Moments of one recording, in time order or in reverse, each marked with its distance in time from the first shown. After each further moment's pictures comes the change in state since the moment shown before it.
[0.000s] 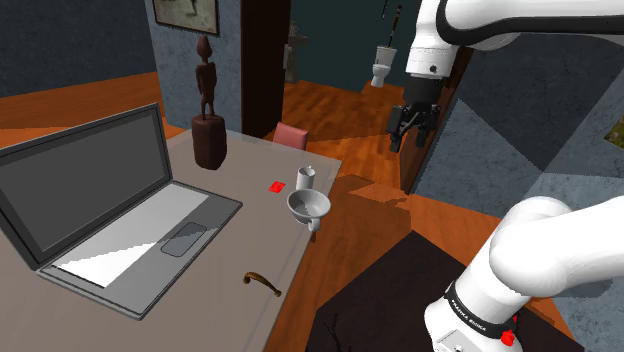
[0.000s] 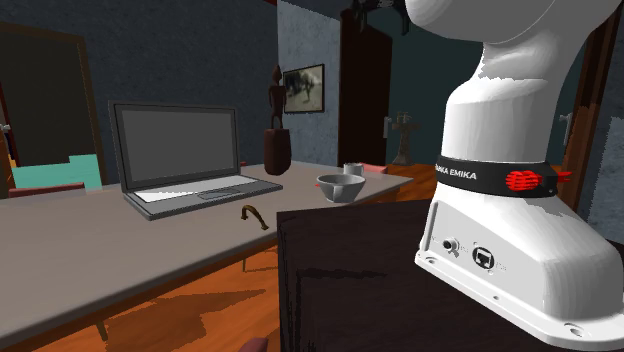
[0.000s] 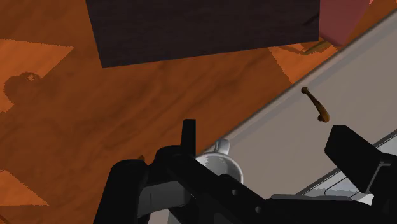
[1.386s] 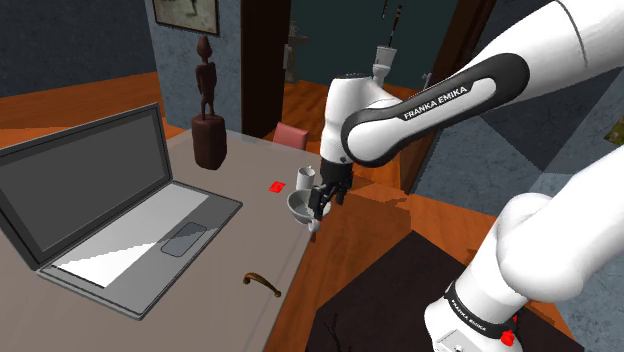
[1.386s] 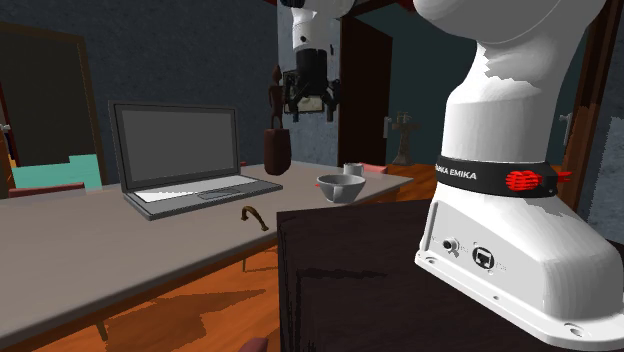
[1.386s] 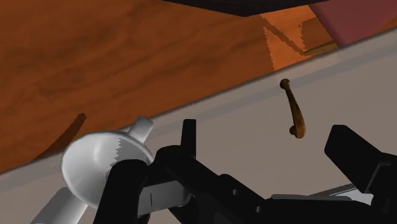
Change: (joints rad) arm 0.174 0.433 0.210 -0.189 0.056 0.710 0.018
